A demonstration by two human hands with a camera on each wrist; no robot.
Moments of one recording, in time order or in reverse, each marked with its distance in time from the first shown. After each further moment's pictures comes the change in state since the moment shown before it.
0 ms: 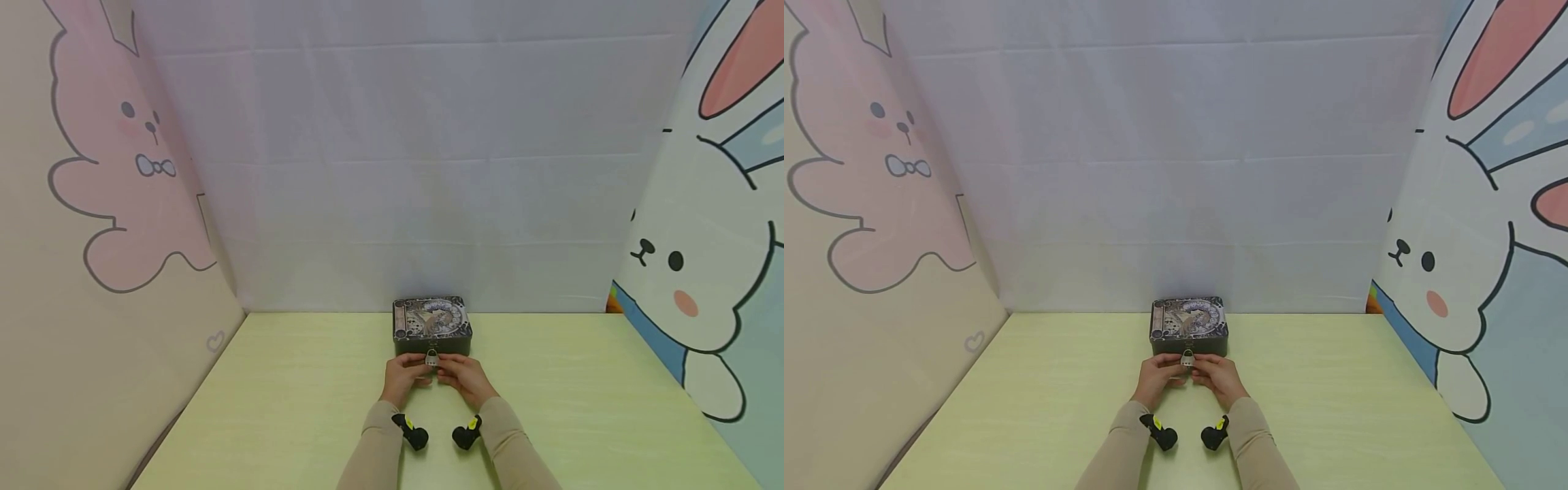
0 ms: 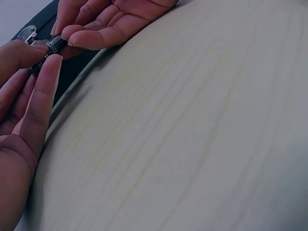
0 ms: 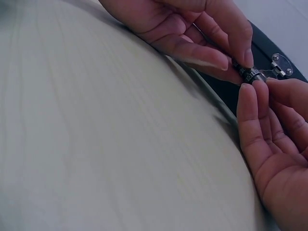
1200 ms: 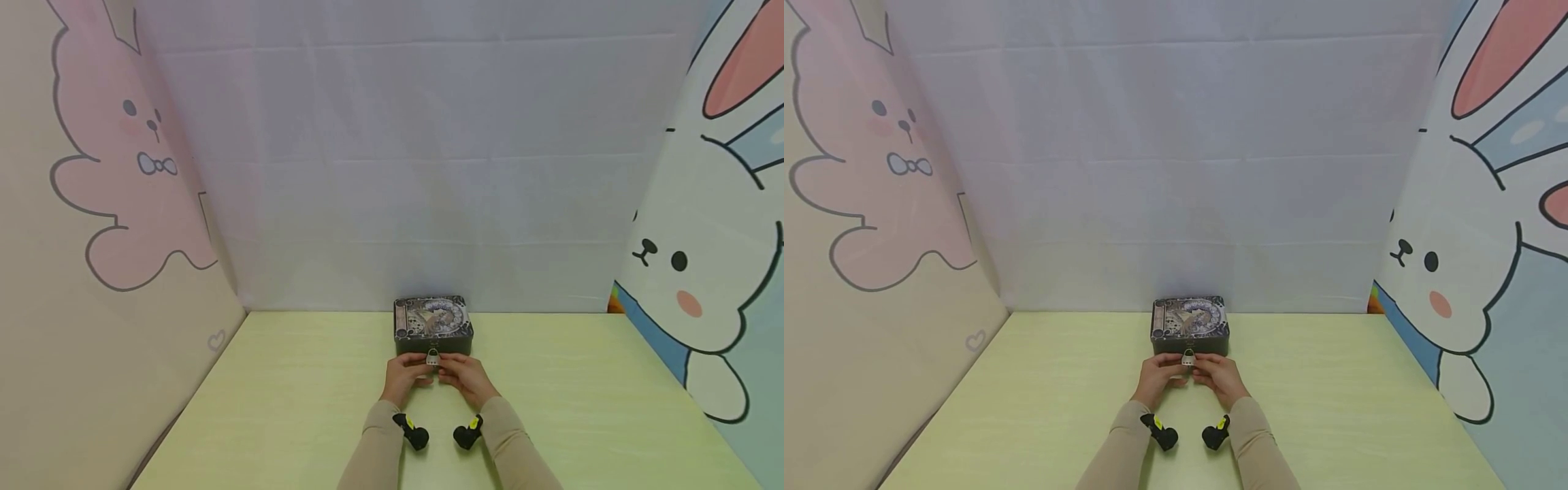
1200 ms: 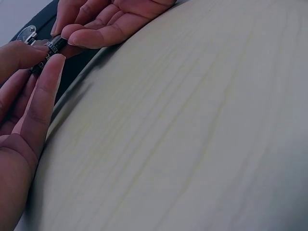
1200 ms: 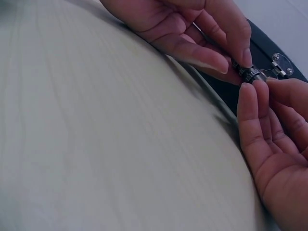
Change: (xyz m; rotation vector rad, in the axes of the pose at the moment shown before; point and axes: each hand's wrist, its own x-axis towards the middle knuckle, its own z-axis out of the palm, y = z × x) left_hand 0.004 -0.002 -0.001 -0.021 -0.012 -0.010; right_hand 0.001 0.000 -0.001 -0.004 -0.008 -0.009
